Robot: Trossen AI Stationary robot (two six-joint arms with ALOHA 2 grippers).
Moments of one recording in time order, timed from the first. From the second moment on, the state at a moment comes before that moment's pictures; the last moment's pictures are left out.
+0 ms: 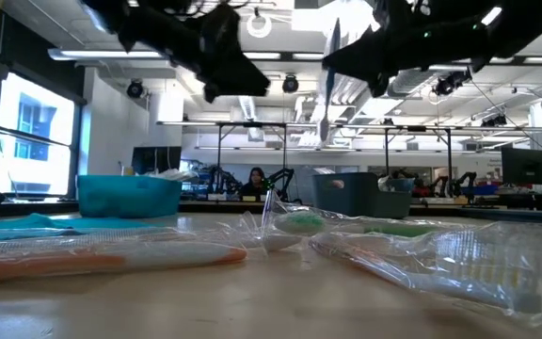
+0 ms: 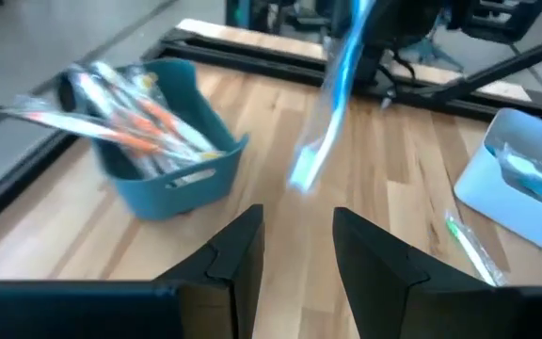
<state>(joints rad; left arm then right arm) 0.19 1.36 0.85 0.18 0.03 -0.10 -0.17 1.19 0.52 0.60 -0.01 0.07</state>
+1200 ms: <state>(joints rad) 0.19 0.51 0.36 -0.01 0.00 -0.21 0.36 0.78 0.52 -0.08 0.18 1.34</state>
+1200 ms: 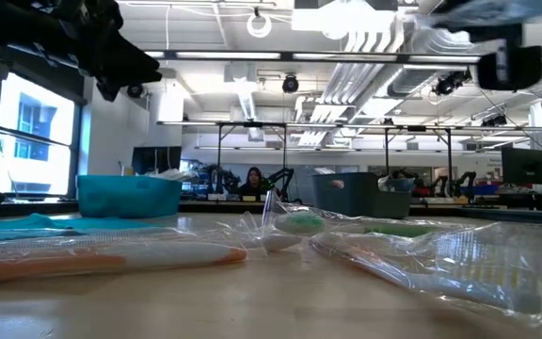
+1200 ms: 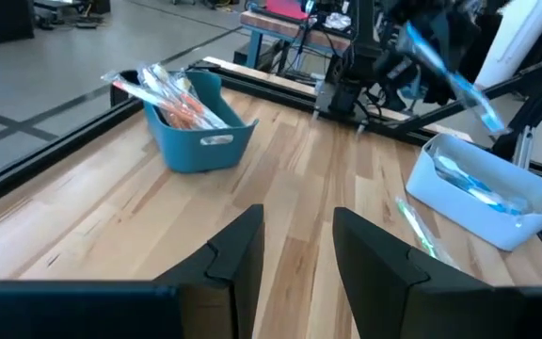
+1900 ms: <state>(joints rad) 0.19 0.51 0.36 -0.07 0.01 -0.27 0.78 1.08 0.74 -0.49 0.39 1.90</state>
